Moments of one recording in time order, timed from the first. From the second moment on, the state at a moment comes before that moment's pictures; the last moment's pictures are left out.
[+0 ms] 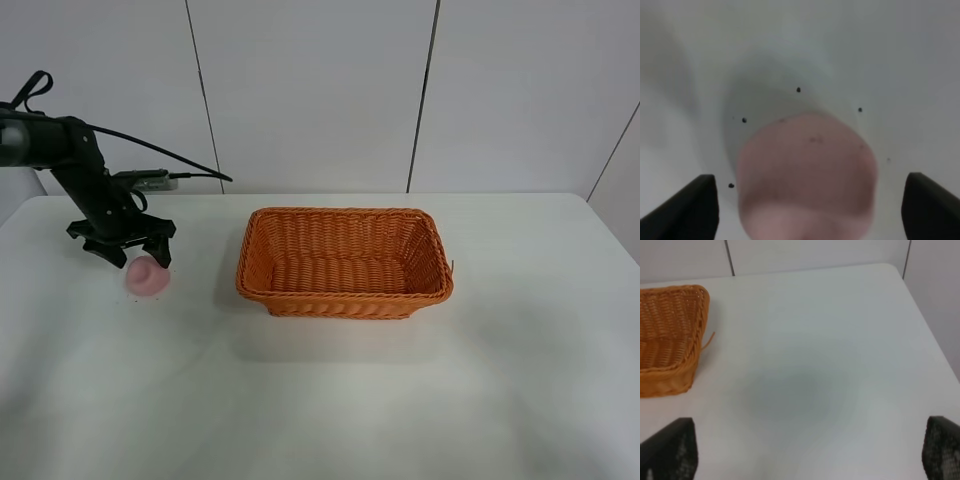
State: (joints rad) left arm 0.01 2.20 -1.56 -0.11 0.78 0.15; right arm 0.00 0.00 -0.49 -0.06 1.02 0.14
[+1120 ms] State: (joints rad) left arm 0.01 2.16 -1.66 -0.09 0.93 0.12; right arm 0.00 0.00 -0.49 -0.06 1.02 0.14
